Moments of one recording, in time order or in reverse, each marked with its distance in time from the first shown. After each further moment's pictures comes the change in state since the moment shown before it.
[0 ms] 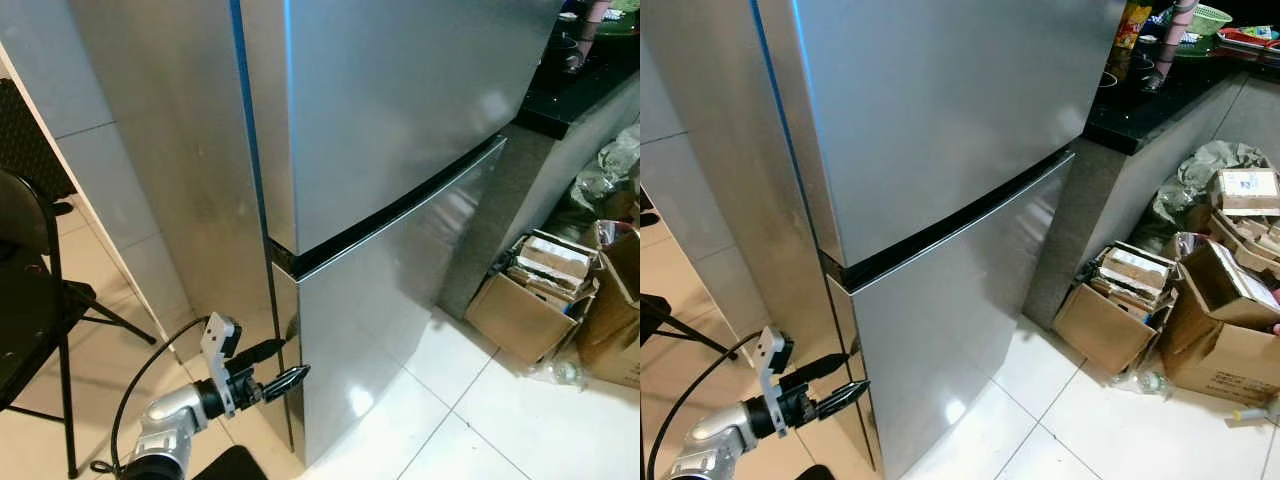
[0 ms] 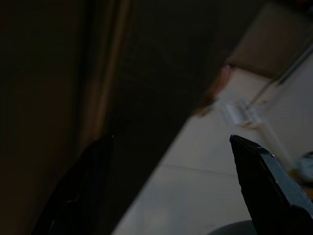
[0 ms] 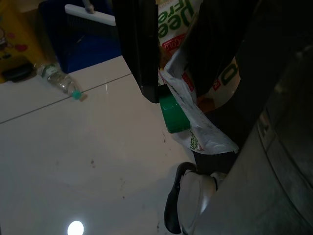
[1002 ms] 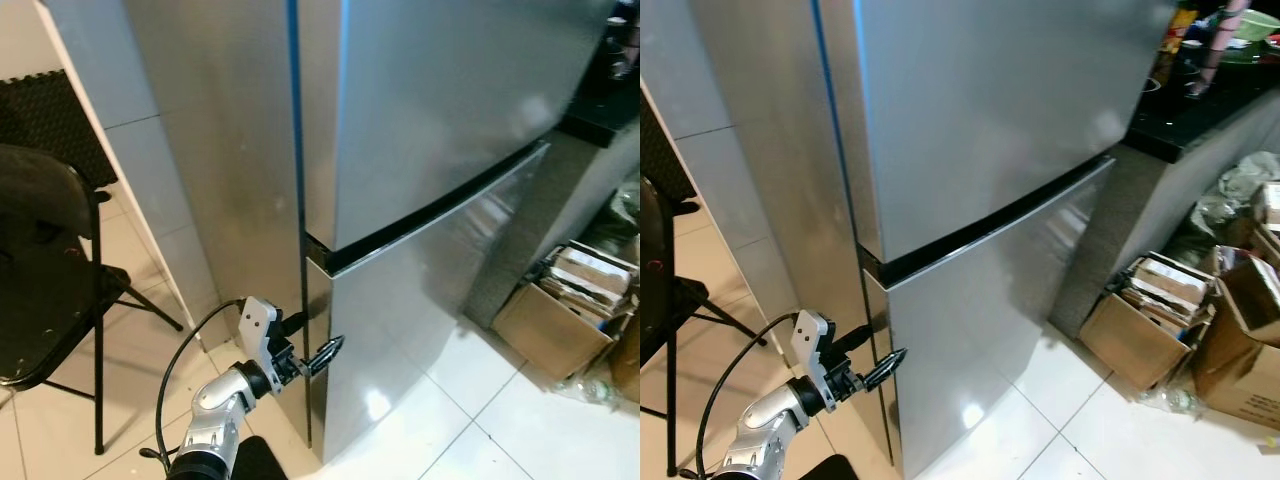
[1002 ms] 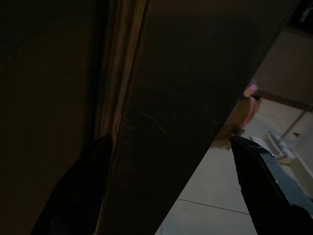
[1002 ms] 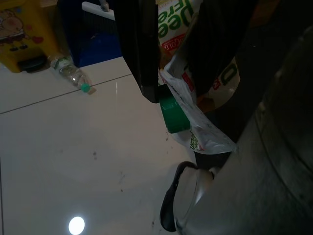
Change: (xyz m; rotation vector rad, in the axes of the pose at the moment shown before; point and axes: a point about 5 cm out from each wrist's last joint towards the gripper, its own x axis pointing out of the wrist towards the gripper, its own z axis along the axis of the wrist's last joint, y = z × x) left arm 0.051 -0.037 0.015 0.042 -0.151 -0.031; right arm -0.001 -0.004 -0.003 -0.002 0.009 -0.018
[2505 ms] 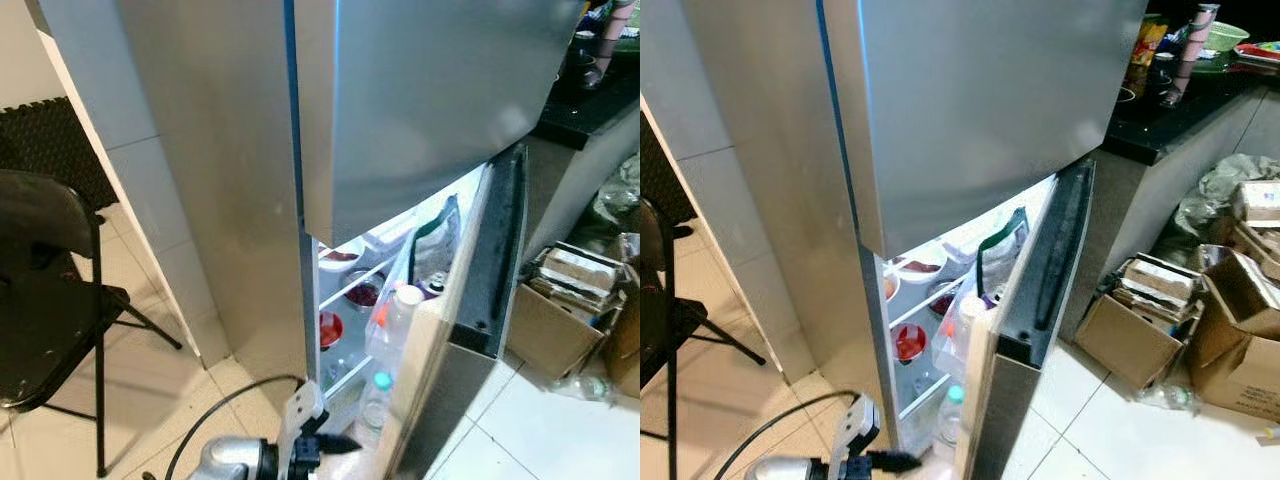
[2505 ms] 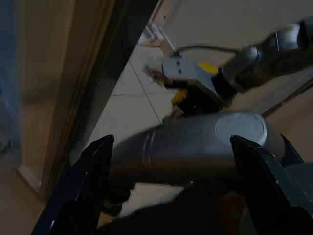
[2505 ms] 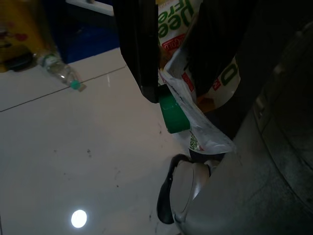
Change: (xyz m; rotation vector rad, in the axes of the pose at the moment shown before) left arm -0.046 -0.064 -0.066 -0.242 0.466 -0.491; right arm 0.001 0.003 -0.001 0.009 0.009 -0.002
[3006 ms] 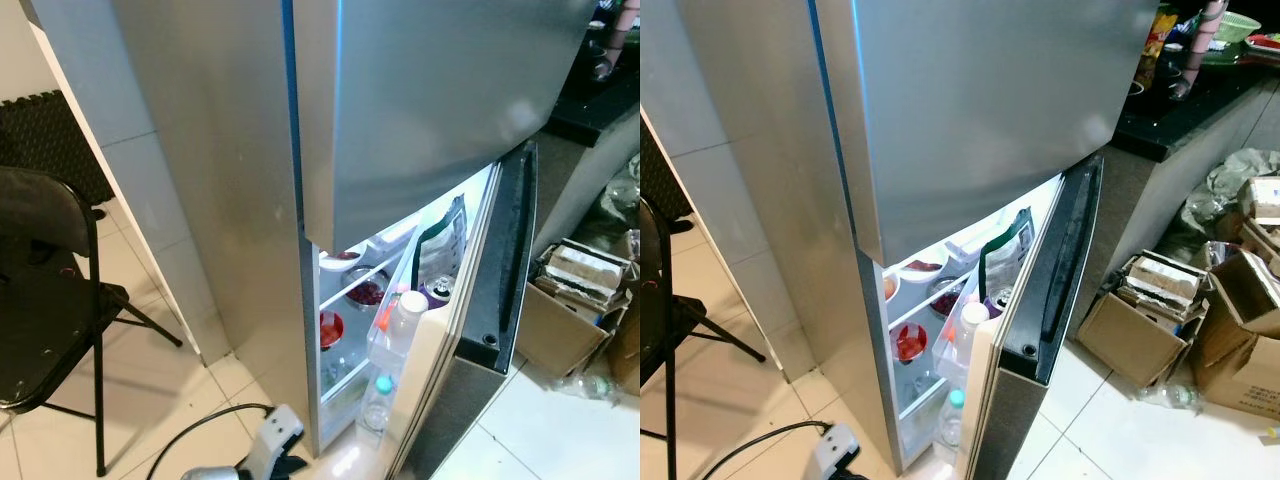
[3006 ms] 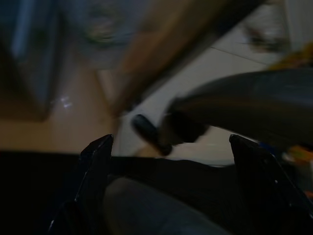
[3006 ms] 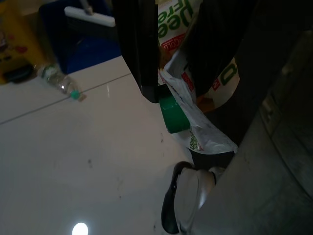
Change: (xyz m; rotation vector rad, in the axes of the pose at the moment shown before) left arm -0.029 0.024 -0.059 -0.175 0.158 0.551; right arm 0.000 -0.002 -0.003 -0.004 0.029 -0.026
